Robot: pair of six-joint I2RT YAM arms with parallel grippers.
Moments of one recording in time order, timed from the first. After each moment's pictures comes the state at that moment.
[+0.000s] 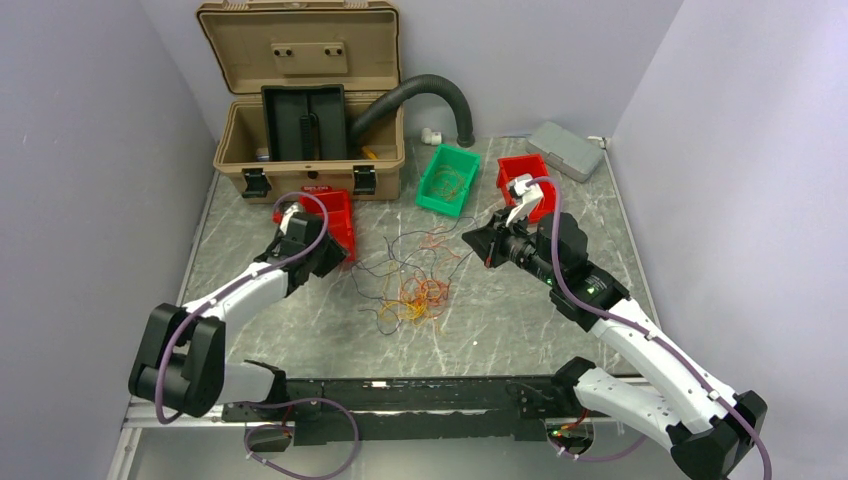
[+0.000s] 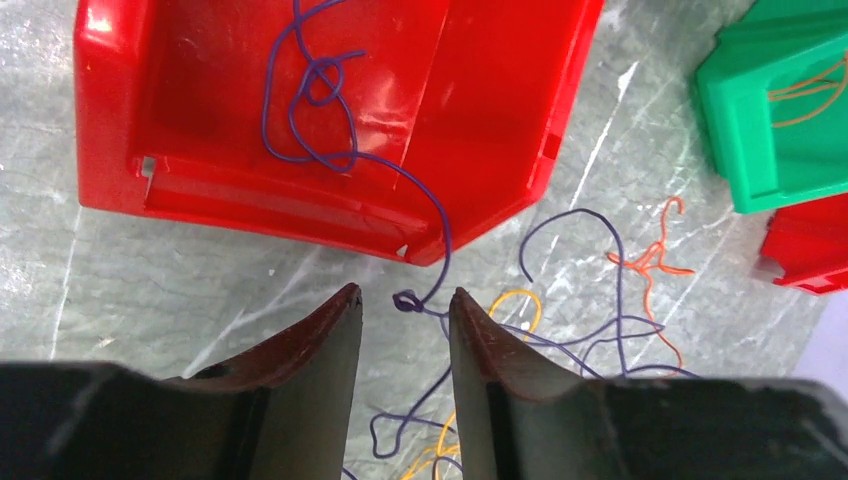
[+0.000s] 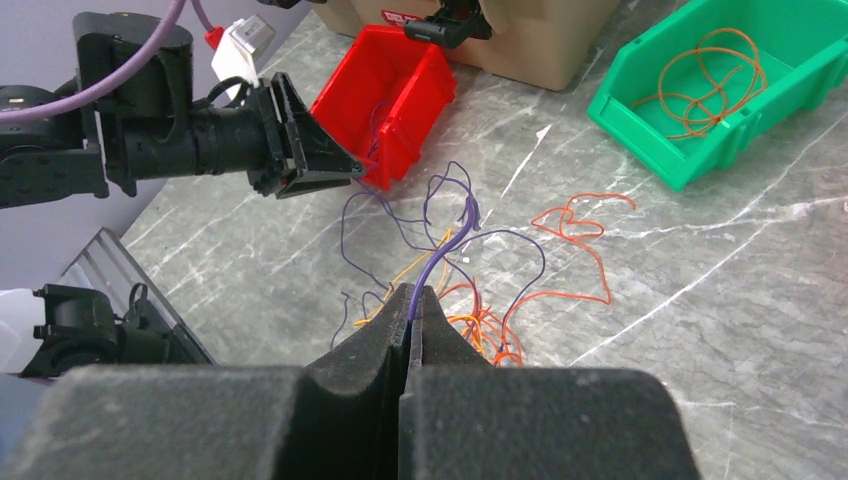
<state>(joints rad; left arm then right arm) -0.31 1.29 0.66 -0.13 -0.08 -0.95 0.62 0.87 0.84 -0.19 -0.14 0.34</state>
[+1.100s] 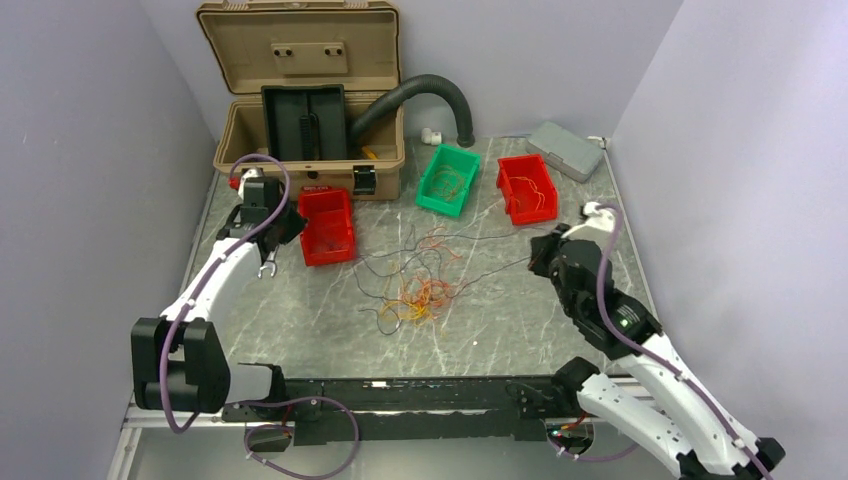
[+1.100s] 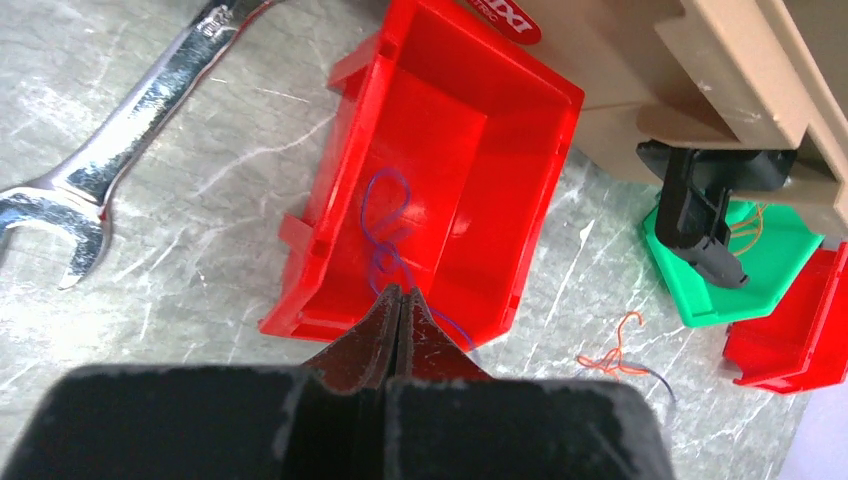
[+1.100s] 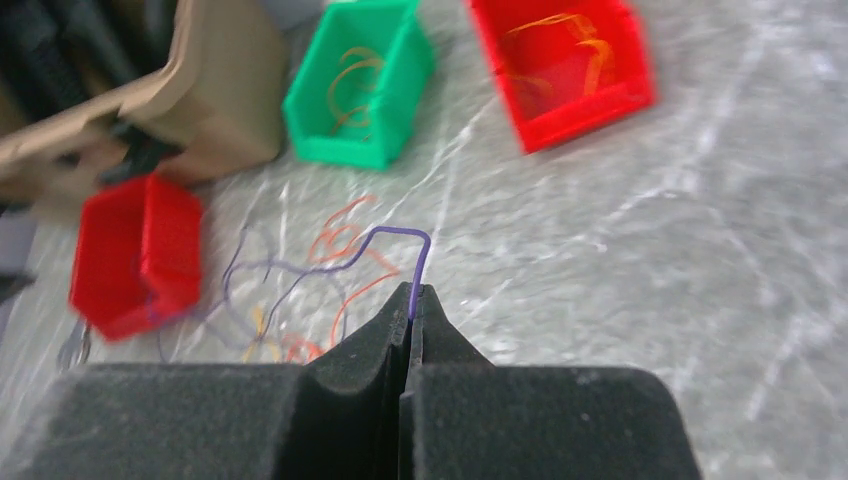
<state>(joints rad) -0.09 1.30 0.92 -0.33 -0.08 -0.77 0.62 0.67 0.79 -0.45 0.46 0.55</state>
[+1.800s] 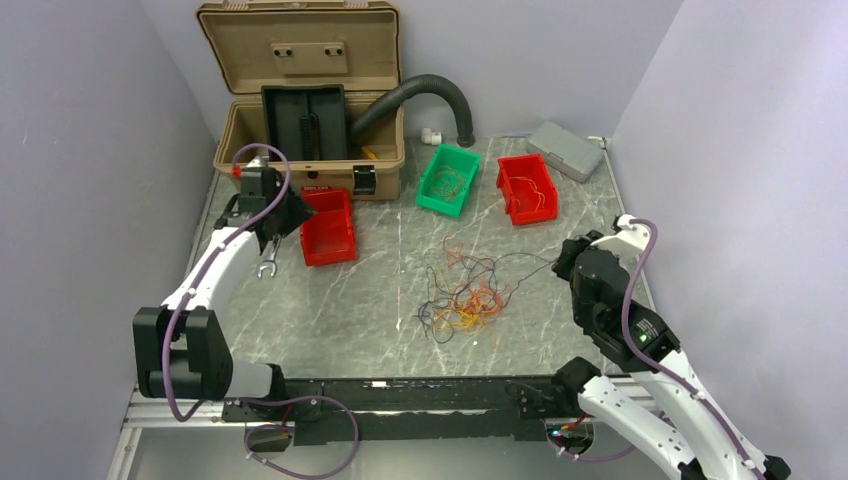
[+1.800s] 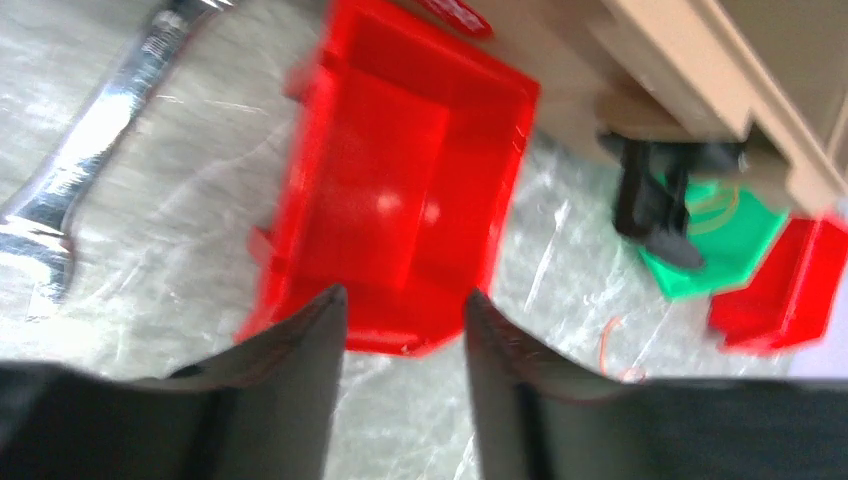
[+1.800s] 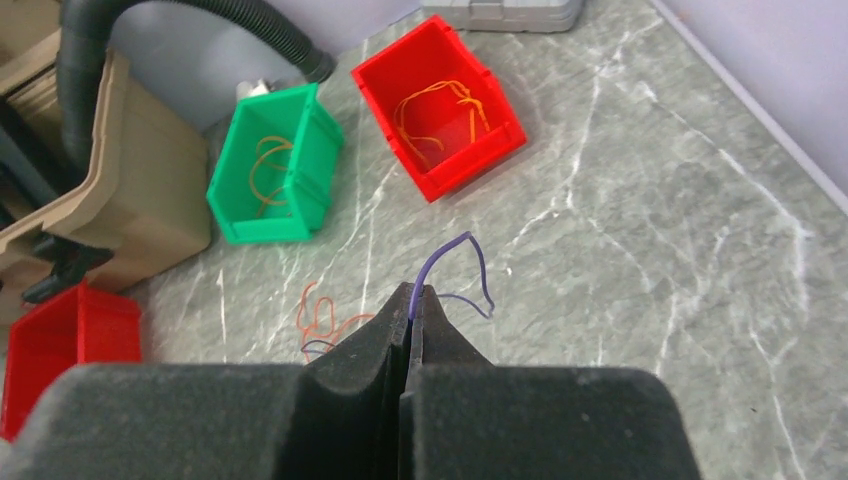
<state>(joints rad) -0.02 1.35 1.00 -0.35 0.01 -0.72 0.61 0.55 0.82 -0.62 0.80 0.63</state>
